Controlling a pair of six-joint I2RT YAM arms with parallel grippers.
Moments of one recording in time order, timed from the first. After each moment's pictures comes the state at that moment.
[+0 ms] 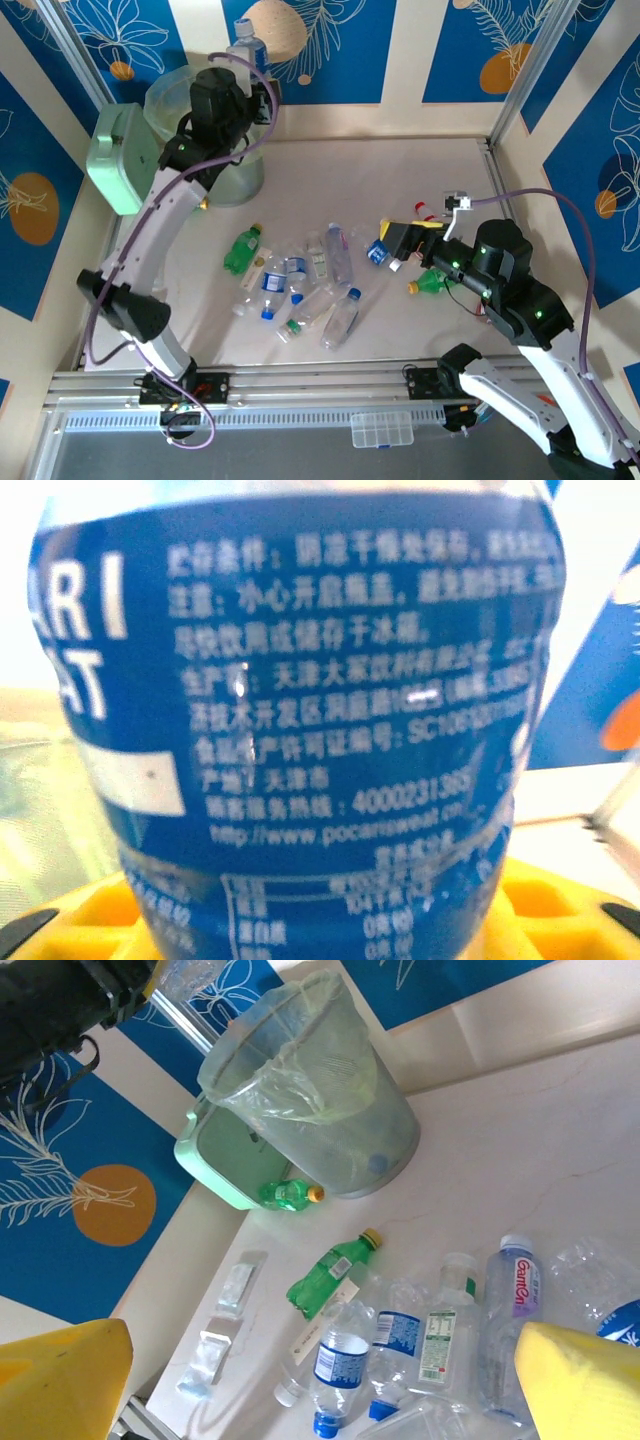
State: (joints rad) left arm -0.45 1.71 2.01 -0.45 -0.21 -0.17; right arm 0.54 0.67 1.07 -0.66 -0.14 0.63
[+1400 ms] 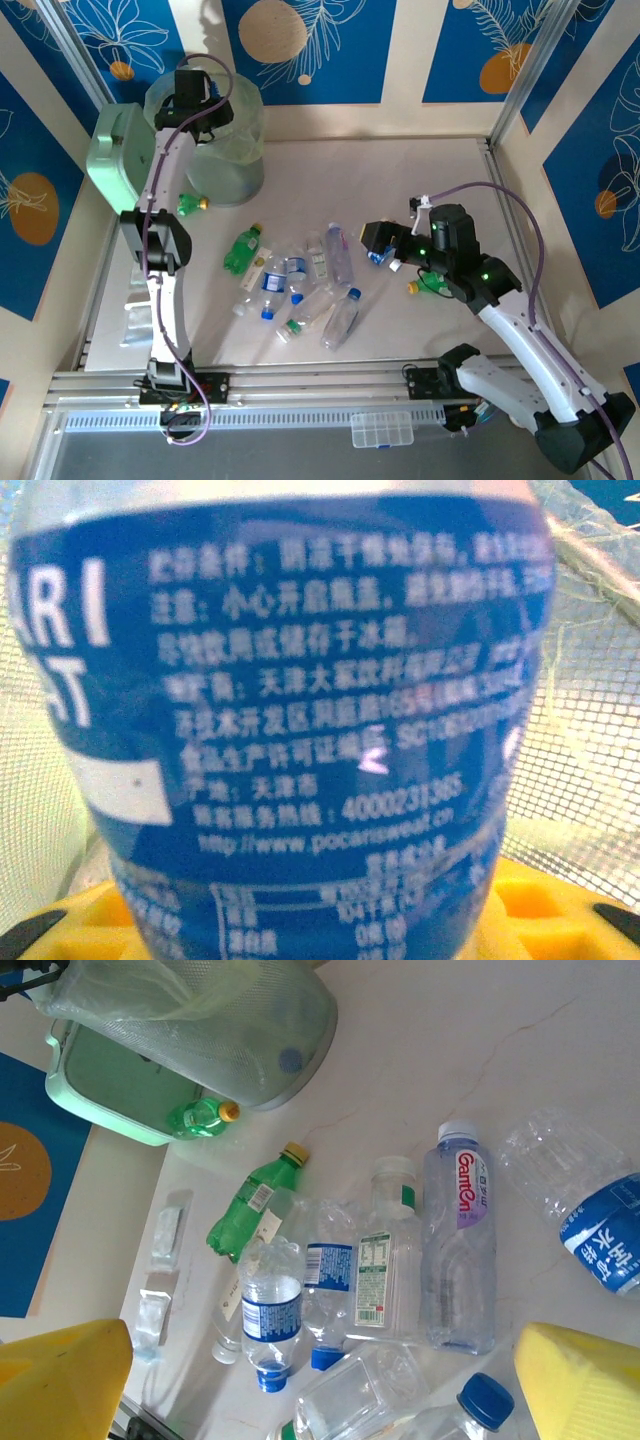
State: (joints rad) left arm -0.09 2.28 2.47 -0.79 0.00 -0.36; right arm 0.46 0.86 0.90 -0.57 -0.24 0.68
